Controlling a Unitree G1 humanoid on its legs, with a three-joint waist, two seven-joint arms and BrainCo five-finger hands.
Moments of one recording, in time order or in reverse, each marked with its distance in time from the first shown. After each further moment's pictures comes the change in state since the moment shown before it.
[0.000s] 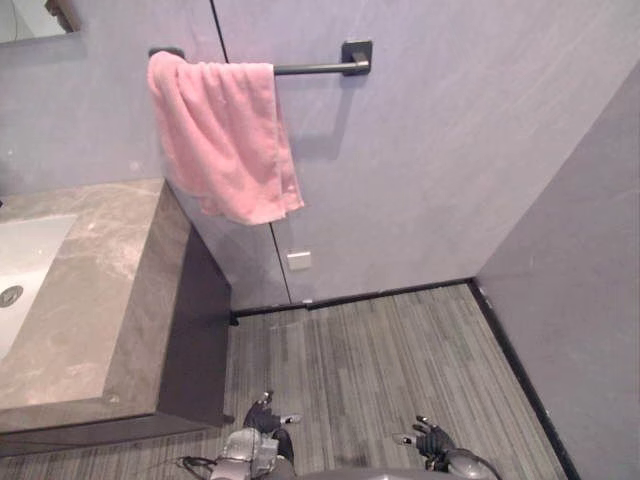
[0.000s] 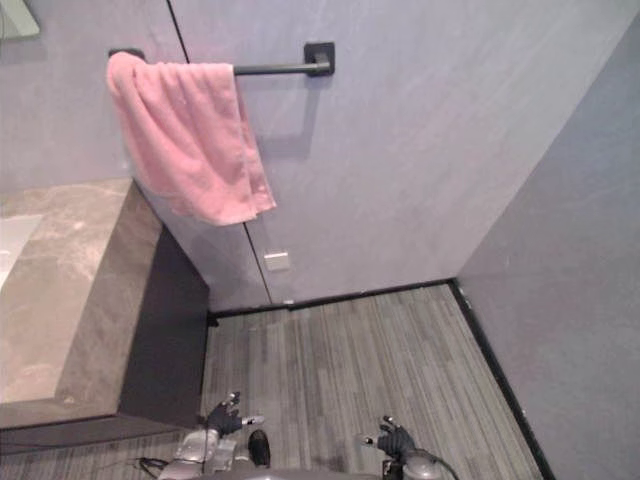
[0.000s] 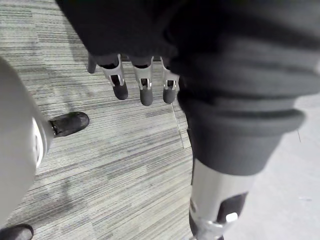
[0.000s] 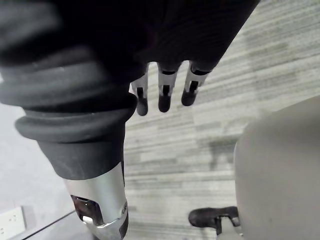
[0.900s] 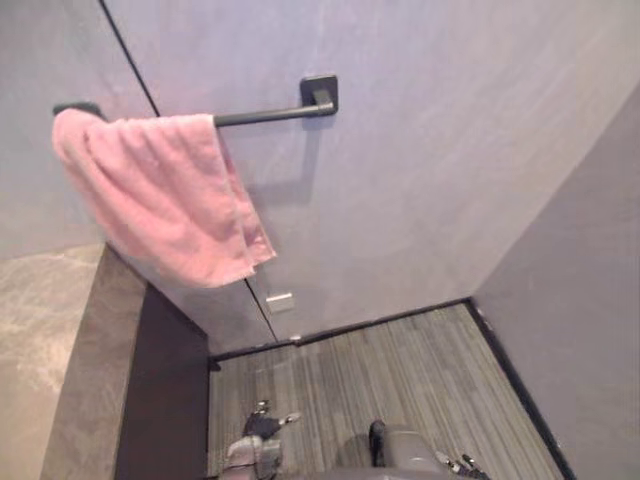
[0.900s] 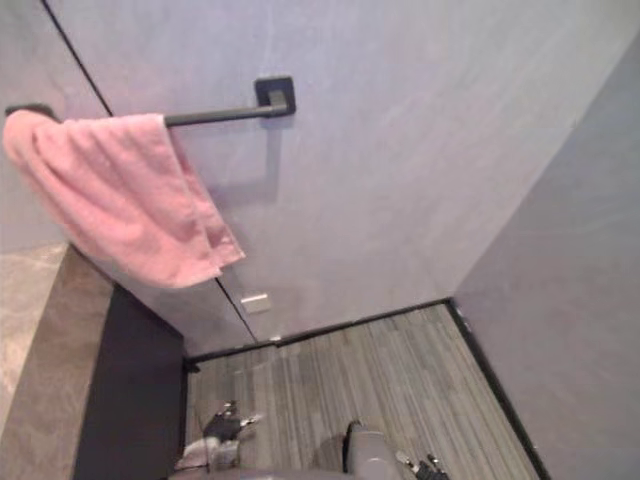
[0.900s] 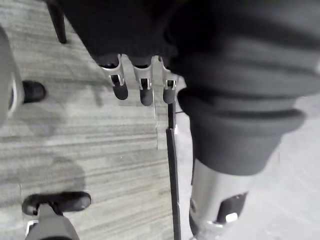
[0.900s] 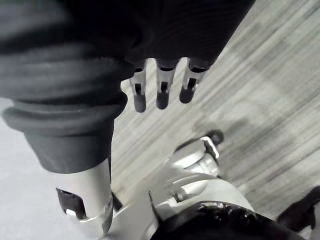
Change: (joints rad) left arm 0.009 -0.125 0.241 0.008 -0.007 0.012 -0.030; right arm 0.182 -0.003 -0.244 -0.089 0.235 -0.008 0.007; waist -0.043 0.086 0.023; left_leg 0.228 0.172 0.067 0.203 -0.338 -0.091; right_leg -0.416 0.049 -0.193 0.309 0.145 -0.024
